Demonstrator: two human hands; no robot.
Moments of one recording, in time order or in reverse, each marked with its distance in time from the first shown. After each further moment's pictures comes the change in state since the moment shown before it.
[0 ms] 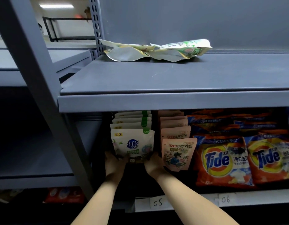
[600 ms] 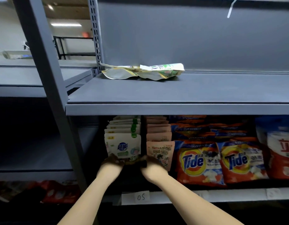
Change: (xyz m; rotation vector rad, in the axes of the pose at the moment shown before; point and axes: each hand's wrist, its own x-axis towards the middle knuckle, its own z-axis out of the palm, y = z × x) left_hand -0.067 0.060 -0.022 0.510 -0.224 0.076; right_hand -0.075 -0.009 -0.088 -0.376 -0.180 -0.184
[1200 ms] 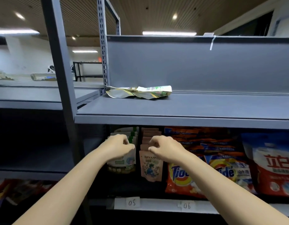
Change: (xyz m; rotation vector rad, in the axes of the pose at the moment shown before) left_hand -0.120 0.133 -0.089 0.251 0.049 0.299; right_hand -0.106 -0.014 -0.160 -0.205 0.182 -0.327
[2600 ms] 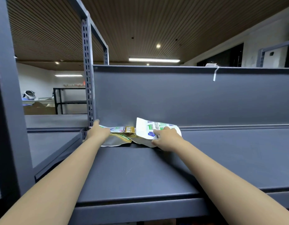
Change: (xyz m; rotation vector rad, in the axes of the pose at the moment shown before) left_hand 0.295 -0.021 -0.116 -0.334 0.407 -0.310; right_hand 0.245 0.016 -0.097 -0.234 0.125 0.242
